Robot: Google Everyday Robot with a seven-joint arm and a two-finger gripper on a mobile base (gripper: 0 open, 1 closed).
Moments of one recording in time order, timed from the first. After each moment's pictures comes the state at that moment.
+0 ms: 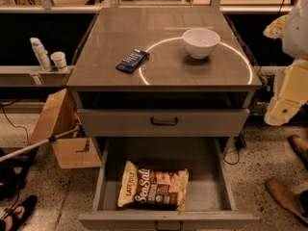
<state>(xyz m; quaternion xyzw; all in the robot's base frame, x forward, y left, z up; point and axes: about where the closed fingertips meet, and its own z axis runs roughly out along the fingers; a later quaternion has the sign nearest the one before) 0.438 -0.214 0.985 -0.60 0.78 -0.04 0.17</state>
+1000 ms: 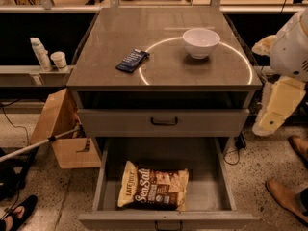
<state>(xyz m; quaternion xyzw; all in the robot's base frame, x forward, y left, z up) 0.444 -0.208 0.948 -0.61 0.77 -0.01 0.18</state>
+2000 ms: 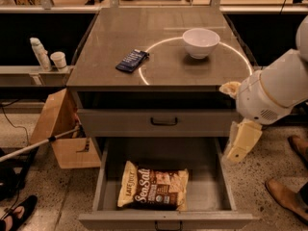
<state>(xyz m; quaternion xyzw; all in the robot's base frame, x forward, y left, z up) 0.444 -0.167 0.845 -0.63 0.74 0.09 0.21</state>
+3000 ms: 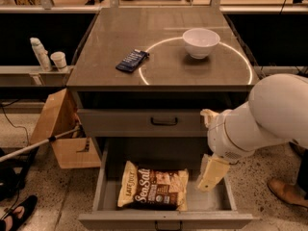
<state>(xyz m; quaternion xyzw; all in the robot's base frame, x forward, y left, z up) 0.421 -0.121 0.778 -0.63 0.74 0.04 0.23</state>
